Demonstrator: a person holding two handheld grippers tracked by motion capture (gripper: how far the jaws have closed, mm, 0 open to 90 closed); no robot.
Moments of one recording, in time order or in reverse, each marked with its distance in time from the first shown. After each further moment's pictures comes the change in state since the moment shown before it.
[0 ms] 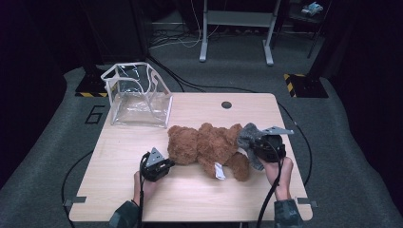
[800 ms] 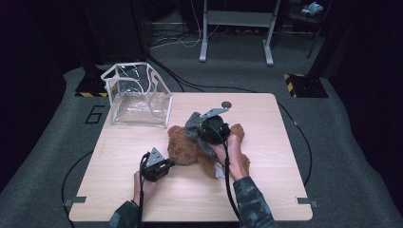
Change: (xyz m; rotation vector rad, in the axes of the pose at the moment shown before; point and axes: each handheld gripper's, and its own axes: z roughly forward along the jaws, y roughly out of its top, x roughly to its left) left arm 0.000 0.000 -0.001 0.008 -0.009 0.005; right arm 0.123 0.083 0.071 0.038 0.195 -0.243
